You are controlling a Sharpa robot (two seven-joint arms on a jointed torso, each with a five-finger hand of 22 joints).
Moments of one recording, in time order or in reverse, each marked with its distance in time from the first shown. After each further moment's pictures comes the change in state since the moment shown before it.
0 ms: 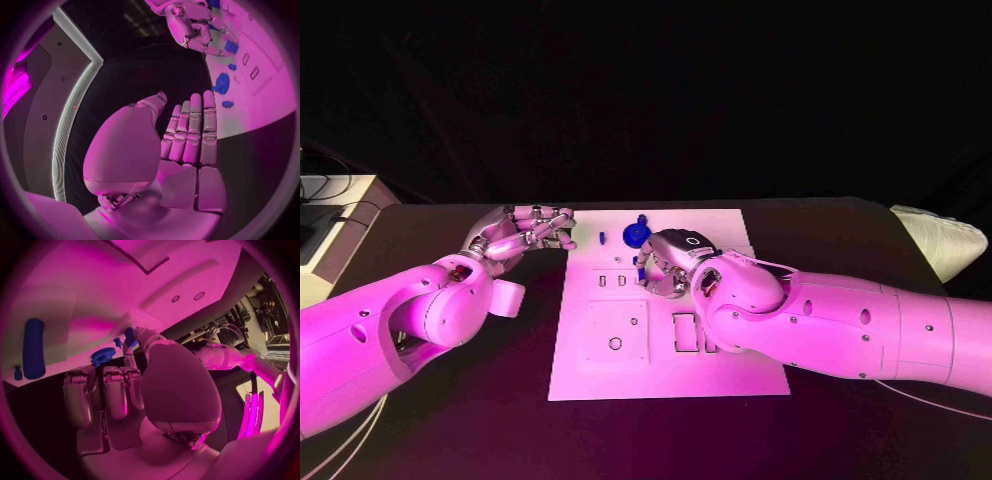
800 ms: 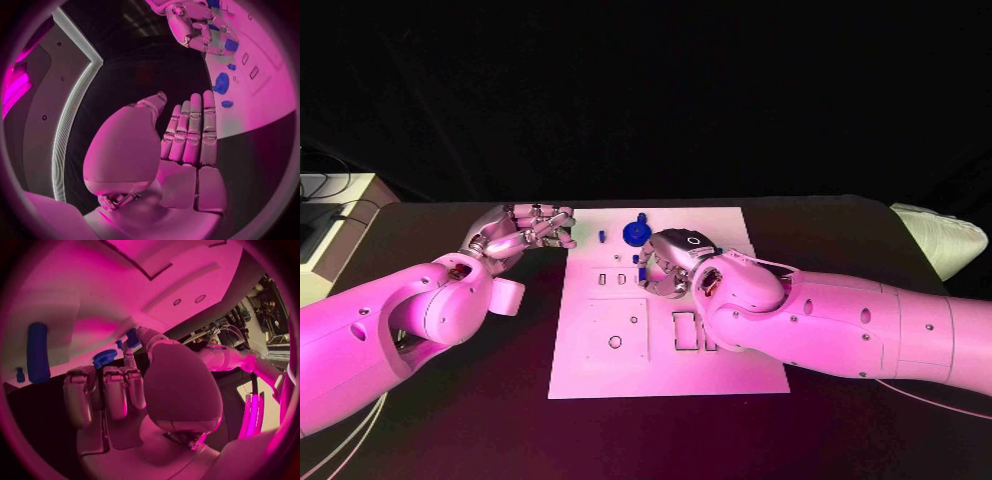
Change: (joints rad) left arm 0.000 -0.001 0.000 0.000 -0.001 0.000 -0.002; left_hand 0.000 0.000 0.000 0.000 0.000 0.000 0.000 0.000 0.000 0.000 0.000 0.000 0.000 -0.004 -0.004 0.000 0.000 0.000 0.000 0.000 0.000 0.000; right arm -0.003 -0.001 -0.001 -0.003 -0.001 0.005 -0.002; right_hand -0.034 -0.034 -0.022 0.011 -0.004 -0.035 0.017 0.000 0.014 0.000 0.000 0.000 0.000 0.000 0.007 0.000 0.000 0.000 0.000 0.000 0.000 0.000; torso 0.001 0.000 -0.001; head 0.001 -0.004
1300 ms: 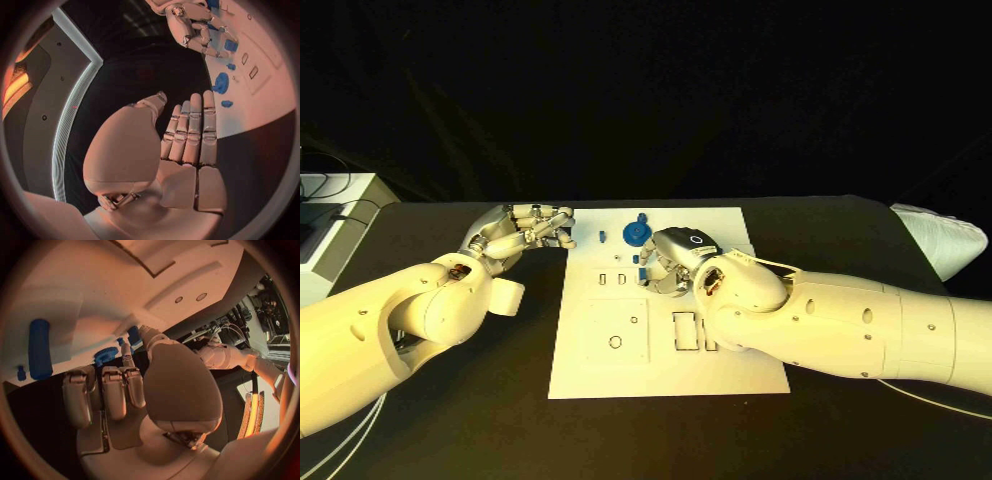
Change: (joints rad) left arm 0.000 -0.001 0.000 0.001 -0.002 0.000 -0.002; left_hand 0.000 0.000 0.000 0.000 0.000 0.000 0.000 0.000 0.000 0.000 0.000 0.000 0.000 0.000 0.000 0.005 0.000 0.000 -0.004 0.004 0.000 0.001; right arm 0.000 -0.007 0.000 0.001 0.001 -0.024 0.000; right_hand -0.014 -0.020 -0.071 0.037 -0.029 -0.064 0.021 -0.019 -0.015 0.000 0.022 -0.034 0.000 0.004 0.018 0.000 0.000 0.000 0.000 0.015 0.000 0.000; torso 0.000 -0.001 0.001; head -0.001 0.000
